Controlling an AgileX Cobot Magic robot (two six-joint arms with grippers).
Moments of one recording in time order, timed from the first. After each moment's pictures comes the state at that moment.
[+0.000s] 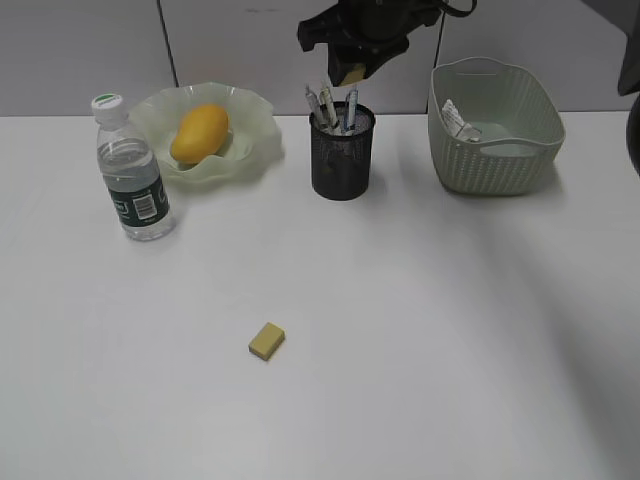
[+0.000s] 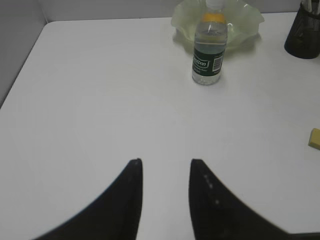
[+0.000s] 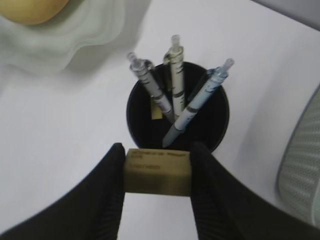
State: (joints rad) left arm -0.07 -0.01 -0.53 0.02 1.07 -0.04; right arm 0.50 2.40 -2.43 0.00 1.13 0.04
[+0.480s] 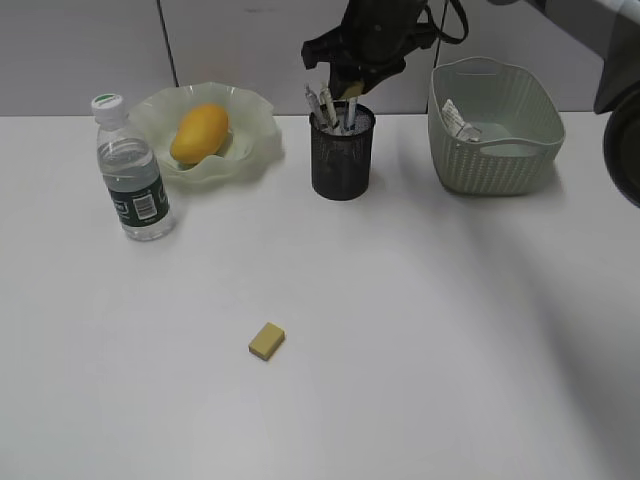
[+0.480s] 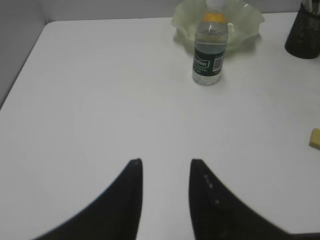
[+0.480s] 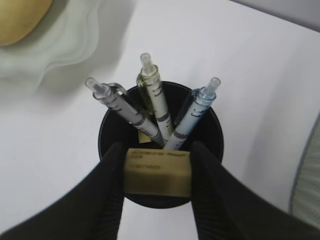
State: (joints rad) left arm -0.07 -0.01 -0.53 0.02 1.07 -0.04; right arm 0.47 2.46 -2.43 0.02 1.04 0.05
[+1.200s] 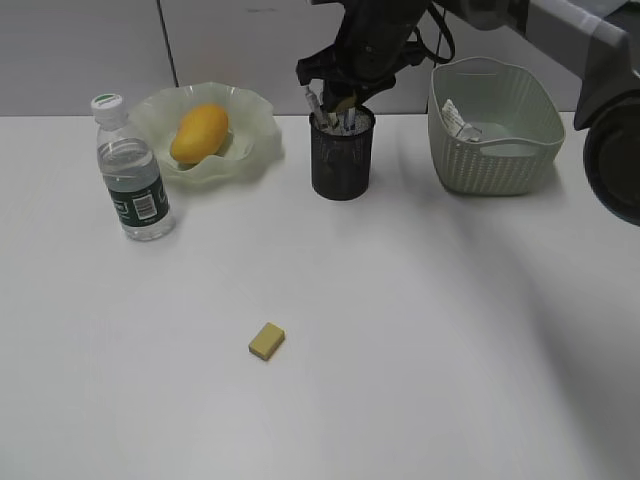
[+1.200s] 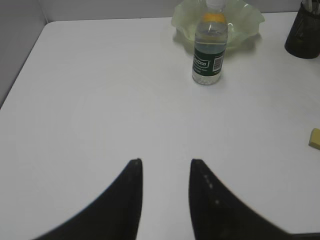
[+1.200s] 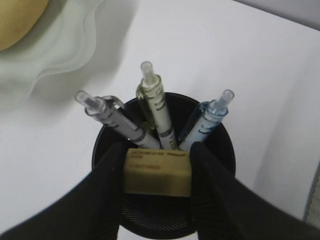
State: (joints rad) left arm -0.07 -0.01 -0.53 0.02 1.07 -0.04; right arm 0.47 2.51 -2.43 0.03 0.98 0.05
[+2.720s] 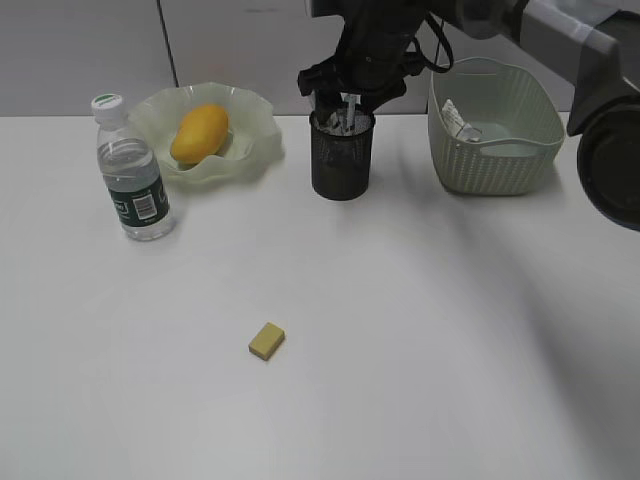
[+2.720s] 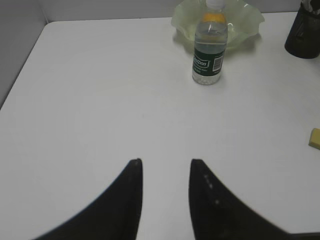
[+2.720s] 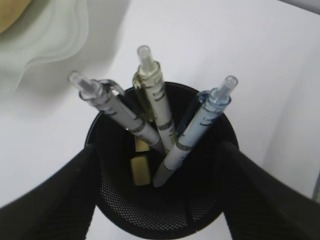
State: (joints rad) left arm -0.07 -0.01 -0.53 0.02 1.07 -0.04; right arm 0.47 2.53 -2.43 0.02 0.99 0.05
